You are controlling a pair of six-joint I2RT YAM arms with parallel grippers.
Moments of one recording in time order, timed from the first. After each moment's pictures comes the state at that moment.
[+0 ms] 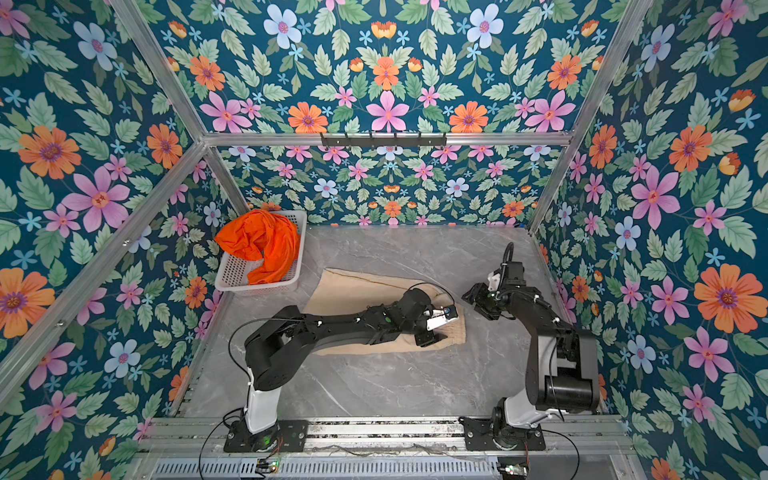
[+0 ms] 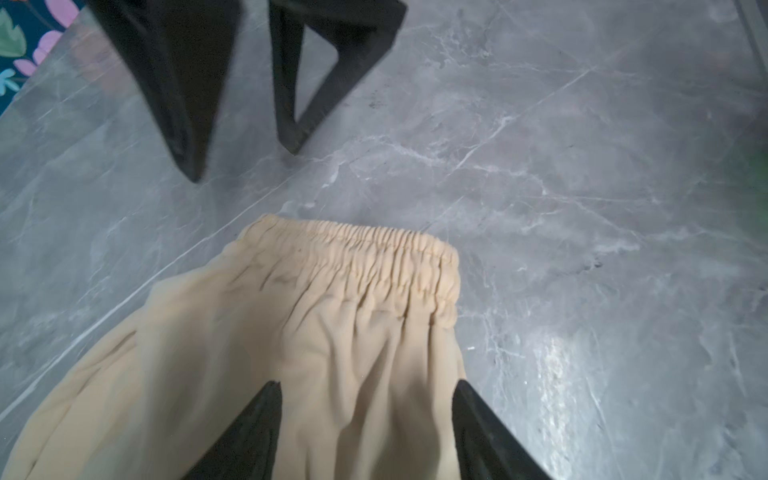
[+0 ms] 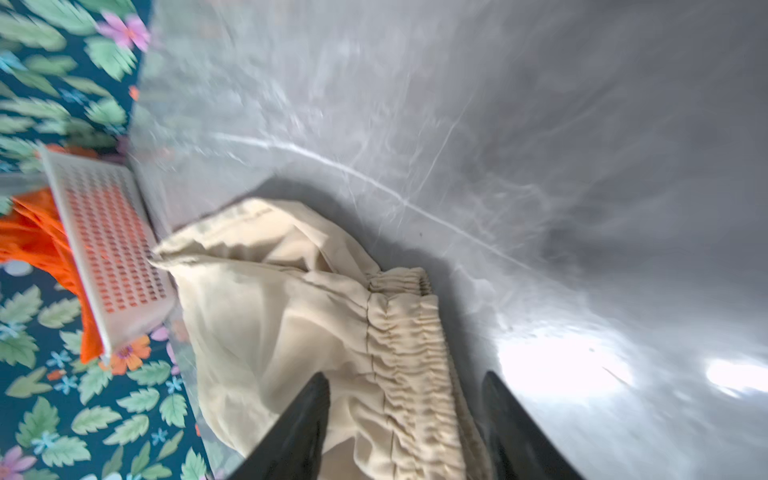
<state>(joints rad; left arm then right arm) -1.07 2.02 1.31 0.00 0.17 0.38 -0.14 1.49 0.89 -0.45 -0.52 0.52</state>
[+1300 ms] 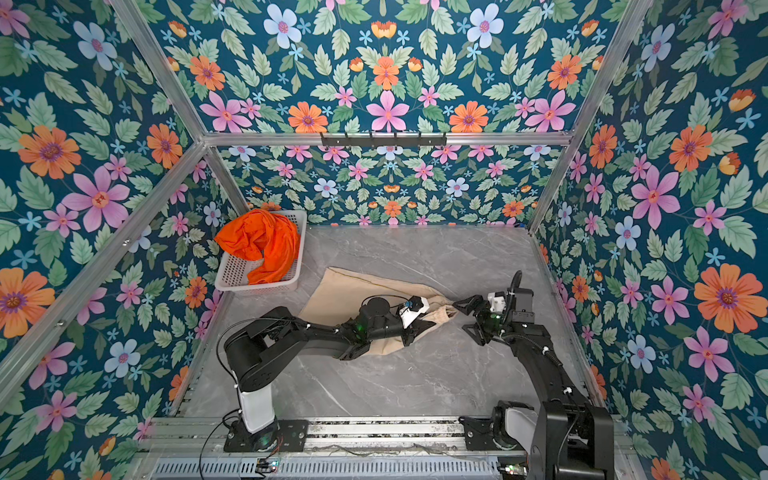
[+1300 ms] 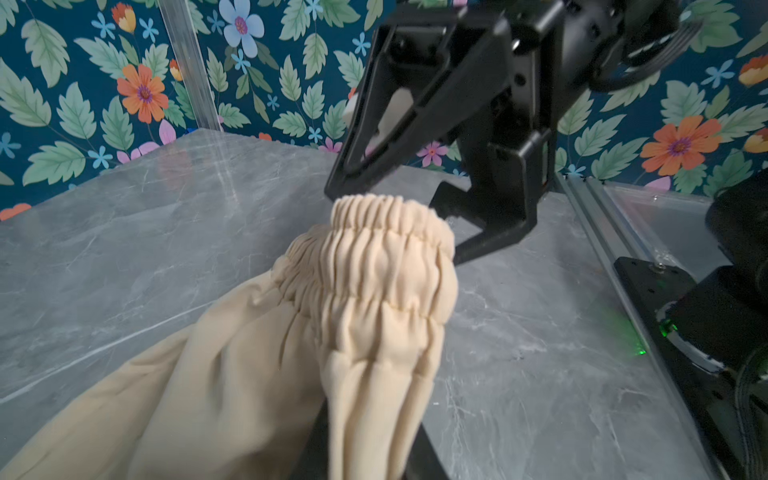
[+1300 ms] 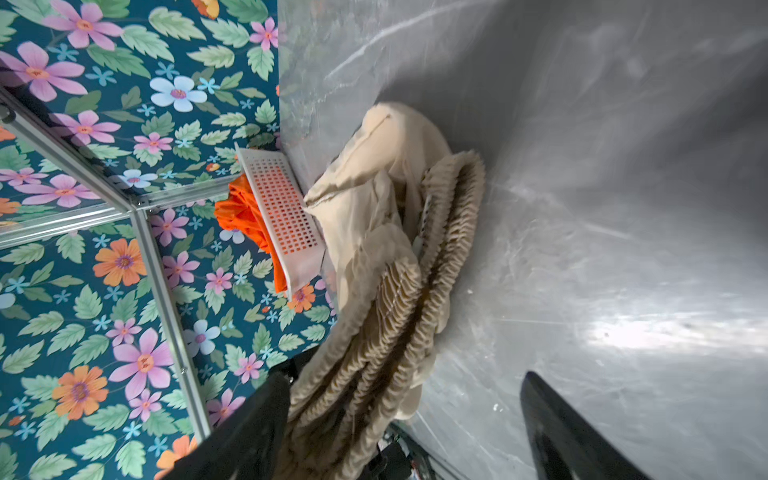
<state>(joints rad) -0.96 1.89 0.85 0.84 0.38 0.04 -0.08 1.11 0.56 -0.29 -0.82 0.99</state>
